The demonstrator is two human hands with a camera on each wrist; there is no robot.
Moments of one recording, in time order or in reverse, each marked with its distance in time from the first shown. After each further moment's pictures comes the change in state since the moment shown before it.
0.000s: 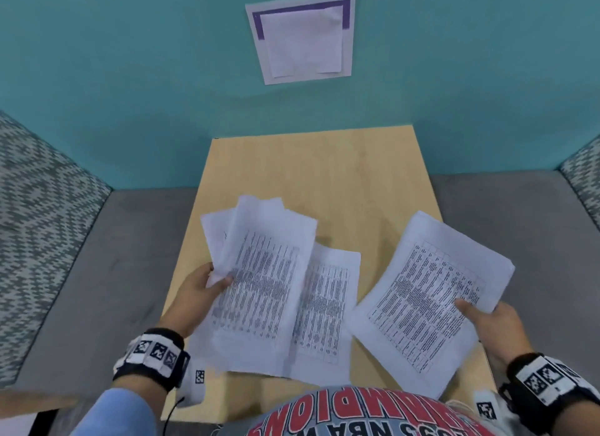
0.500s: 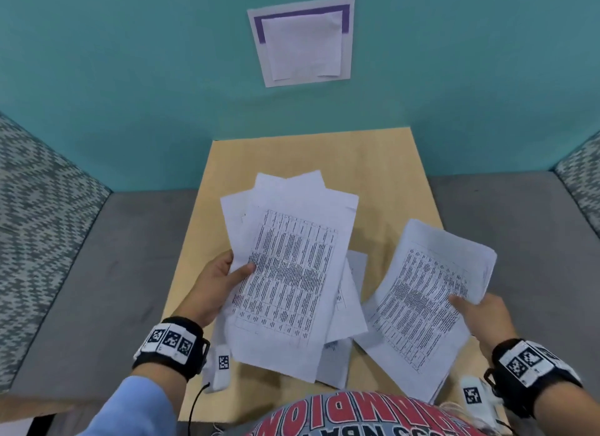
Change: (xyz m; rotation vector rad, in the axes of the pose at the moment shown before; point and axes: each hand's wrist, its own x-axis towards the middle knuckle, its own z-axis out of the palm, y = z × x) left_hand 0.003 0.030 0.027 -0.354 -0.171 -0.004; right_hand 0.012 0.006 0.014 -0.089 0.054 0.019
